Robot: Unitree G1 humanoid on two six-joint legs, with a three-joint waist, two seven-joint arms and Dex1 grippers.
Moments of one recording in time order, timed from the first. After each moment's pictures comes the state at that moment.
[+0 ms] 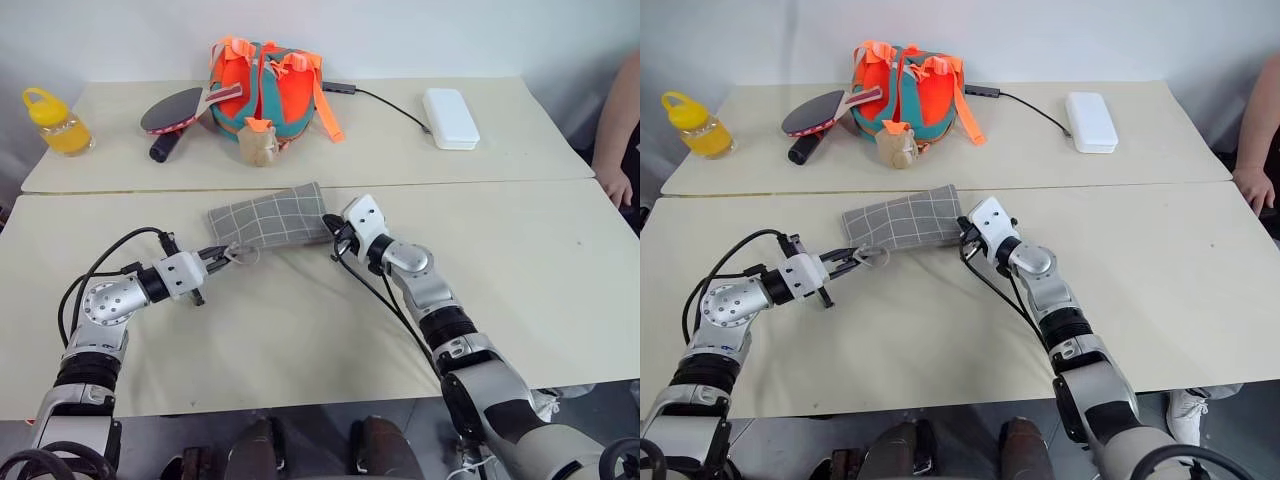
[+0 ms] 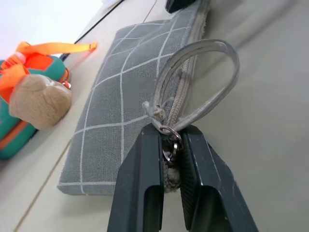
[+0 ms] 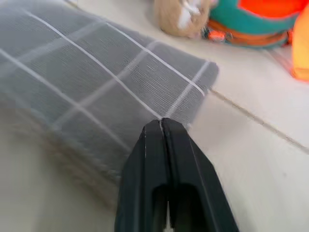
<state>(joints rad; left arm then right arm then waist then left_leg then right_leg) -0.48 0.67 0.01 0.69 -0.06 -0.75 -0.77 -0.81 -0.15 0.12 0.70 -0.02 -0.20 0.60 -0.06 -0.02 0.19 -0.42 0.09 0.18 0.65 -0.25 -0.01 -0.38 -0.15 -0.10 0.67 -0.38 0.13</state>
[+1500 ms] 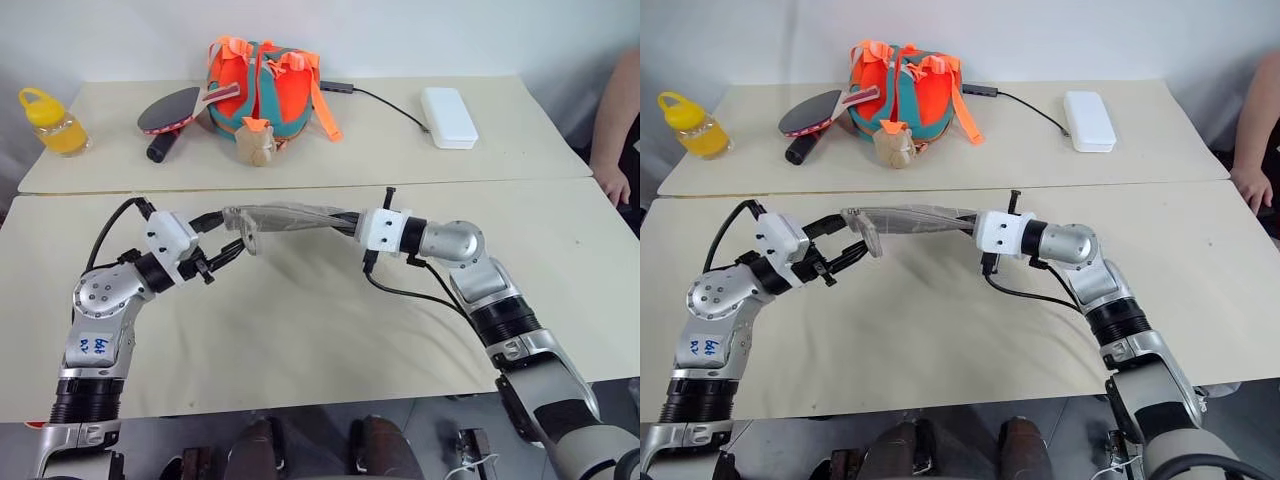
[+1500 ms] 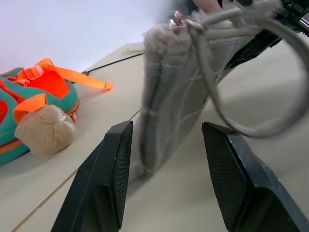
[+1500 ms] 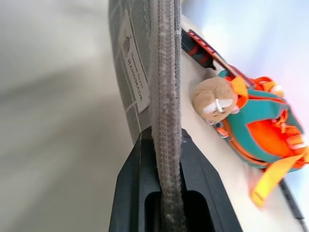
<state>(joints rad) -0.32 0.60 0.15 0.00 -0.31 -0.09 -0.77 -0.80 -0.43 0.26 0.42 -0.09 -0.38 0.84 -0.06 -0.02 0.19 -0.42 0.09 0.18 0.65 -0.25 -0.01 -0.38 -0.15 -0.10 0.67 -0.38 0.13</state>
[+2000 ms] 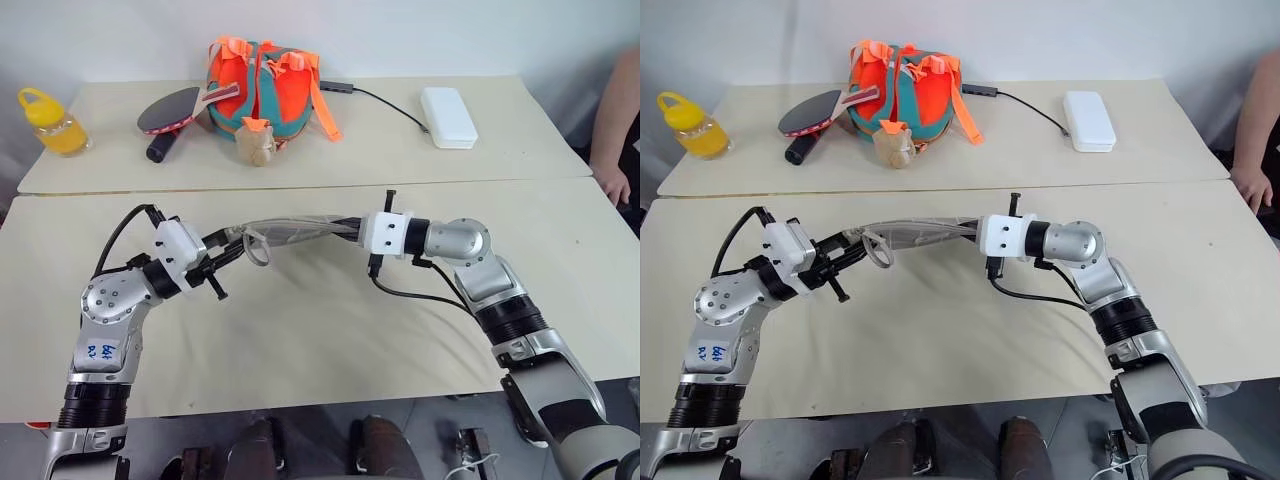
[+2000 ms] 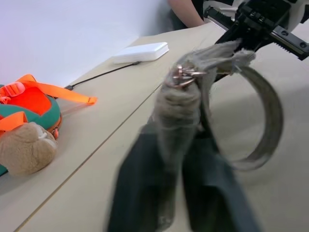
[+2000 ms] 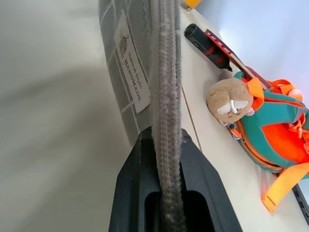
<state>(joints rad) -0.30 0.57 0.14 -0.03 -0.31 -0.12 -0.82 -0.80 -0.46 0.27 0.41 -0.11 -0.42 0.88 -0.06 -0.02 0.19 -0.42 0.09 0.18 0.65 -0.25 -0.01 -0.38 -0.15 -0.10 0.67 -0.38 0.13</state>
